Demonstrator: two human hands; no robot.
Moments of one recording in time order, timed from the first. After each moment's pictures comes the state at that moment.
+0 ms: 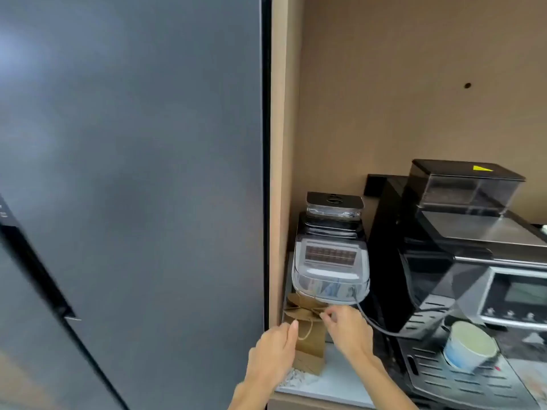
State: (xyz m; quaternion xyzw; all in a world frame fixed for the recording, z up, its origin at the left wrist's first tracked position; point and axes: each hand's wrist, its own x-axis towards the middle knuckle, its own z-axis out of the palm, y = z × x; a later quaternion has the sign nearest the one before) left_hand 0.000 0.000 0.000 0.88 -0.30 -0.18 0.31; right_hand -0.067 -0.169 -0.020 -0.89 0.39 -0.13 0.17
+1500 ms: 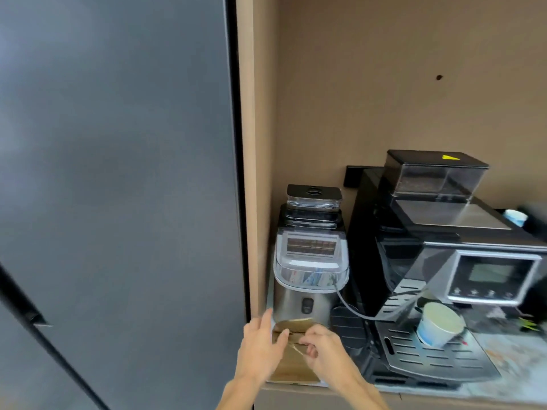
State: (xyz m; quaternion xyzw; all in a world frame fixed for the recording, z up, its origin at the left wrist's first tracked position) left_hand -0.002 -0.010 -0.034 0.88 -0.31 -0.17 0.31; right_hand -0.113 -0.145 -0.057 -0.94 0.20 -0.05 0.26
